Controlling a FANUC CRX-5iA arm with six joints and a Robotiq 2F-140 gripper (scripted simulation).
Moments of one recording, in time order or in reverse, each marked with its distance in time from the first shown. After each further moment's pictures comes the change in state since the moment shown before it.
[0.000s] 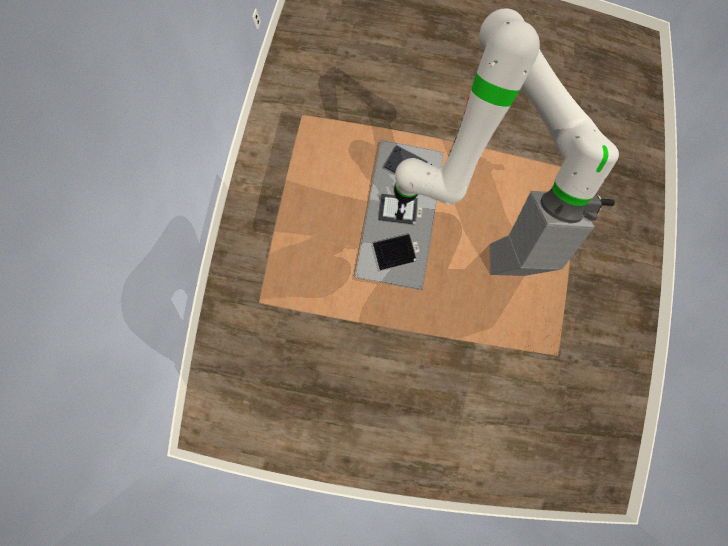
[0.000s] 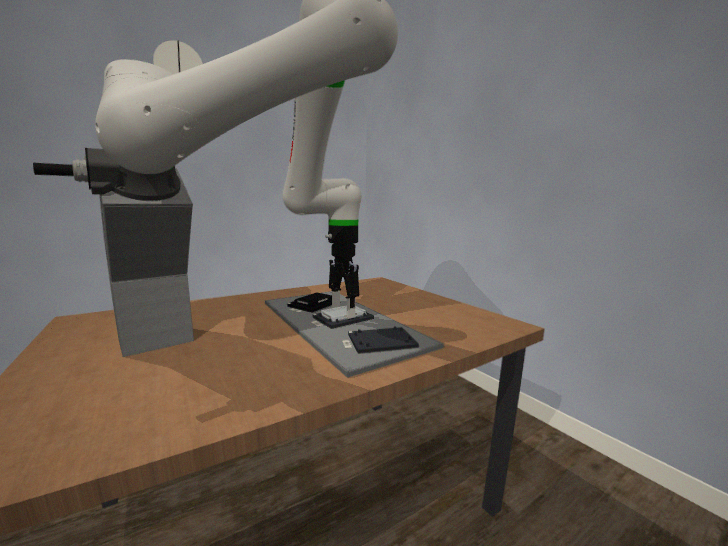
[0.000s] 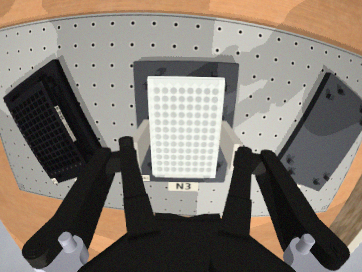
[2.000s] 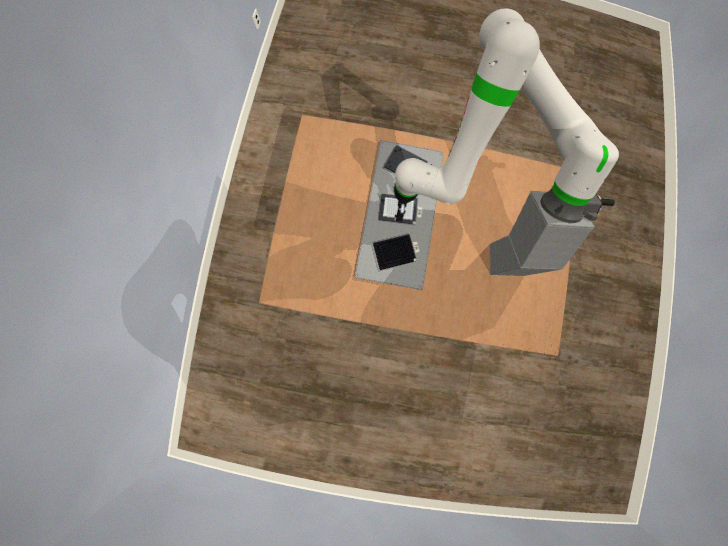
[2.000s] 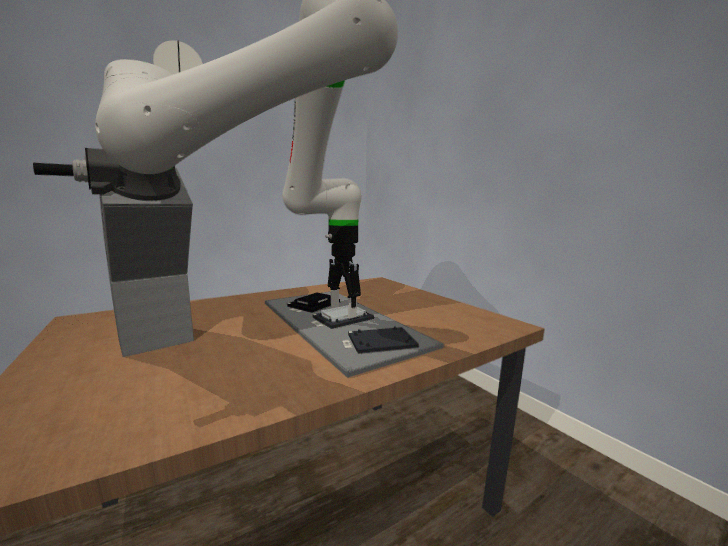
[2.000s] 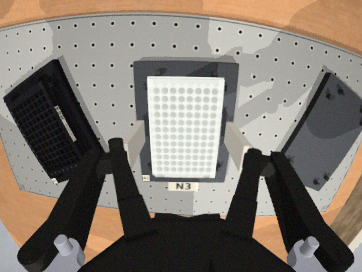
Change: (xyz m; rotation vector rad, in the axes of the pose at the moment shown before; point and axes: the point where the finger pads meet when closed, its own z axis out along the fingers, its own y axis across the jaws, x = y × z) arm 0.000 0.000 0.000 0.000 0.000 0.000
